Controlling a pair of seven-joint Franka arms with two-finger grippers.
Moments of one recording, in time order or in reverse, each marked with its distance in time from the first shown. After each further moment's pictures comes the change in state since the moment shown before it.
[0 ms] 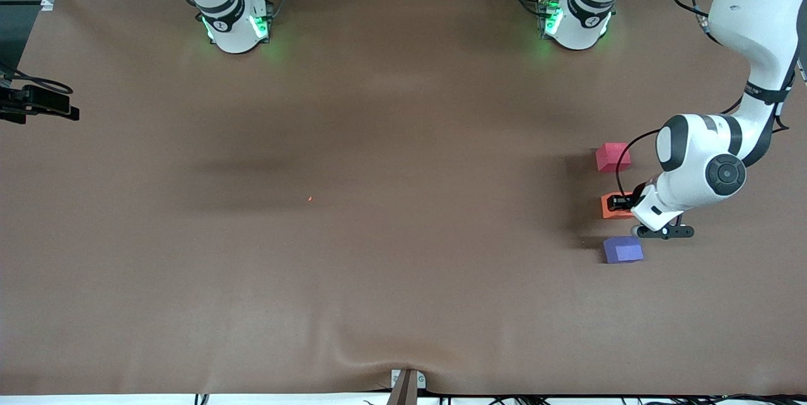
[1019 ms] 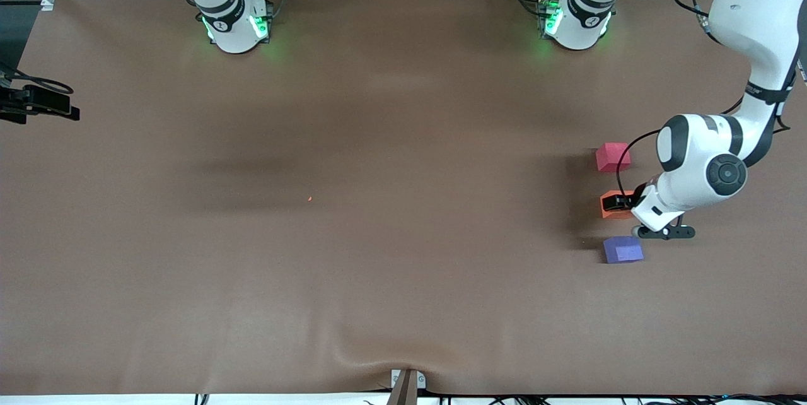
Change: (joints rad) left arm -0.001 -0.026 -0.003 0.019 0.003 -0.014 0.000; right arm 0.000 0.000 0.002 0.001 0.000 0.000 0.000
